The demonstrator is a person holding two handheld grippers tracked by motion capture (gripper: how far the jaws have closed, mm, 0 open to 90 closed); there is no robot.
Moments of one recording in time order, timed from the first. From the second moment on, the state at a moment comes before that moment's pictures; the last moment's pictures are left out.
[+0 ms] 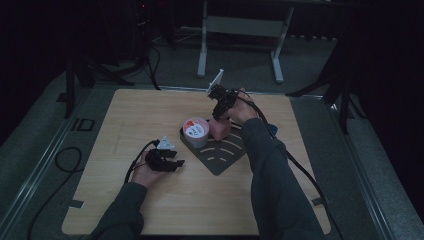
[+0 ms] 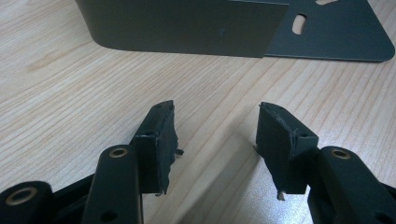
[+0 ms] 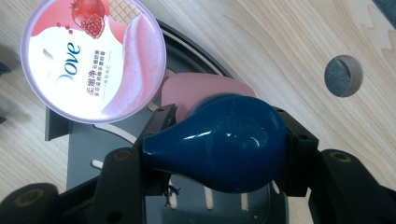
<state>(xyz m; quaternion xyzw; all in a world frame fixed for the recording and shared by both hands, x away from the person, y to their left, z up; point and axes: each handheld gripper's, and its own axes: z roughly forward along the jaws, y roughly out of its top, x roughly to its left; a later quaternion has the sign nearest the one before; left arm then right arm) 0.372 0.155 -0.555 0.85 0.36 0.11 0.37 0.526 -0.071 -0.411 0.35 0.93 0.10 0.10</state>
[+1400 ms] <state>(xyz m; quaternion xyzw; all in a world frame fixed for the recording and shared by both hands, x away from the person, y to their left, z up) 0.372 0.154 -0.555 0.85 0.36 0.12 0.37 0.520 -0.064 -0.415 0.35 0.93 0.09 0.11</state>
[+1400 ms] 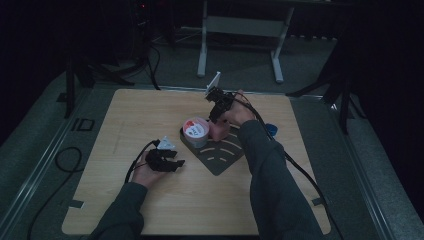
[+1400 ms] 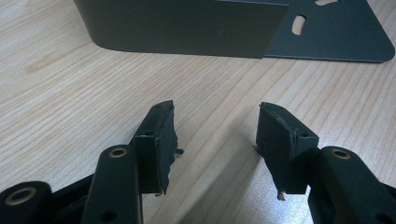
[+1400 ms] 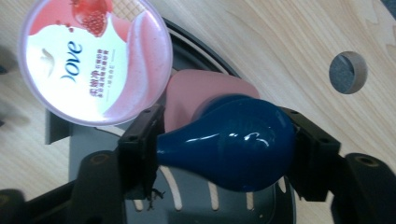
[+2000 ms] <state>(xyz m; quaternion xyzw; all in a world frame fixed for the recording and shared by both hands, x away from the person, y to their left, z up) 0.372 0.154 -0.555 0.85 0.36 0.12 0.37 0.504 -0.077 -0.399 0.33 0.93 0.08 0.11</state>
